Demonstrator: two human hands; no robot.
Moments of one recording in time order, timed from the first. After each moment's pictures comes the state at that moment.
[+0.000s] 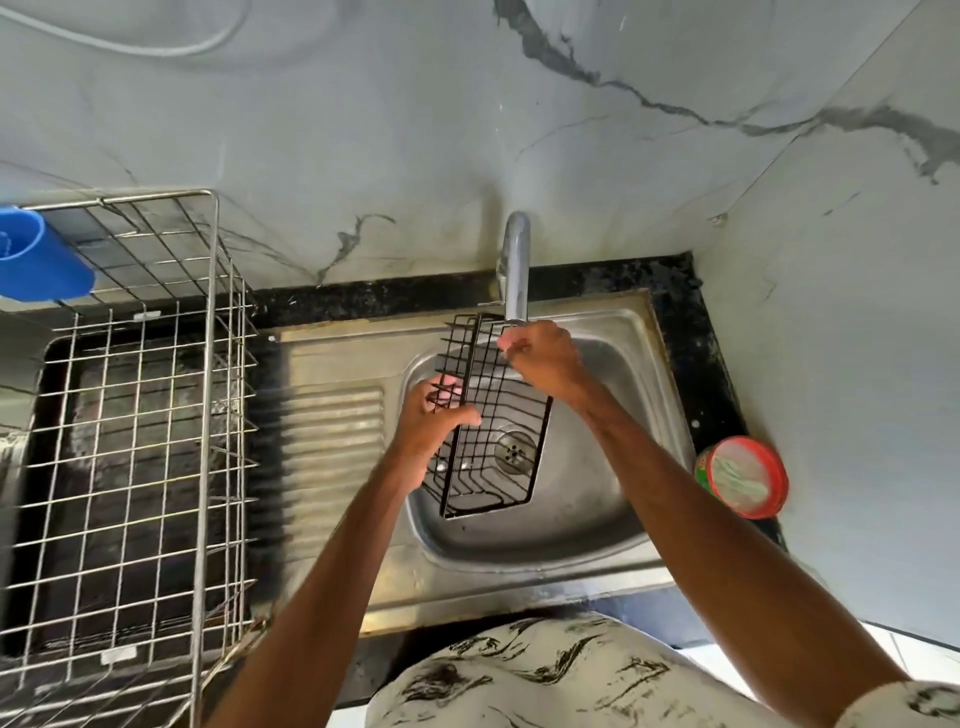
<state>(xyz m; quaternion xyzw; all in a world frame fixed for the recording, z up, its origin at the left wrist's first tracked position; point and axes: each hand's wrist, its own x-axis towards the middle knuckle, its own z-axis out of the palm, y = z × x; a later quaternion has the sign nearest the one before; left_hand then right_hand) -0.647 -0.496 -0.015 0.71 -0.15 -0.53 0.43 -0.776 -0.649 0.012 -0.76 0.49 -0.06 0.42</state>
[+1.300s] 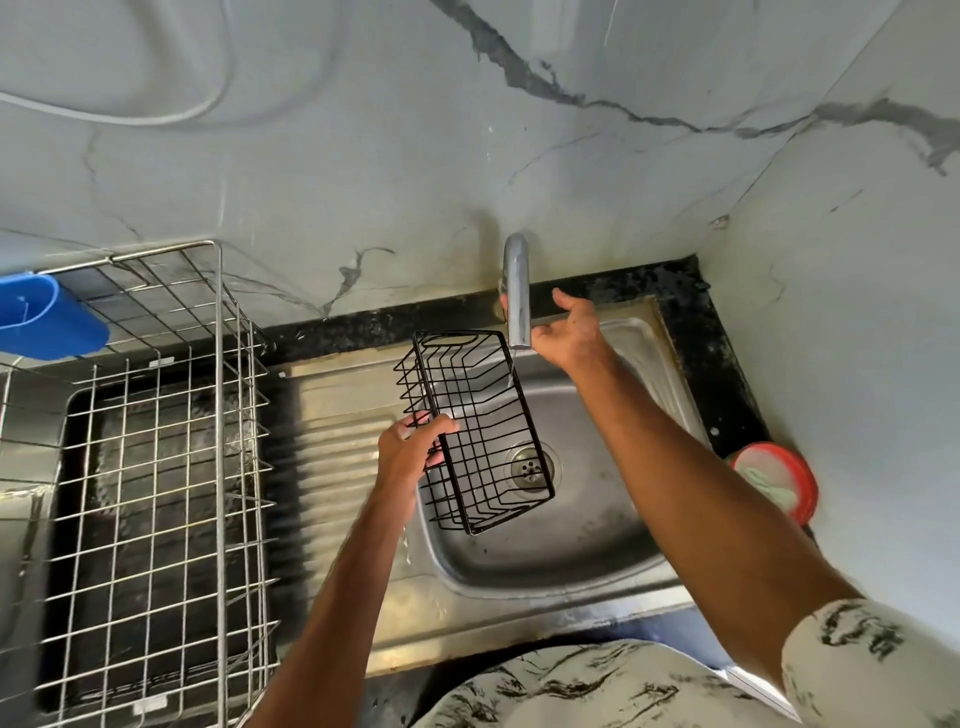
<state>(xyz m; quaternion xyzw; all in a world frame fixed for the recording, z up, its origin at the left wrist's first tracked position) -0.615 -0.486 -0.042 0.74 -0.04 -0.50 0.45 -0.752 -0.730 -0.019 0.12 0.41 -0.35 0.83</state>
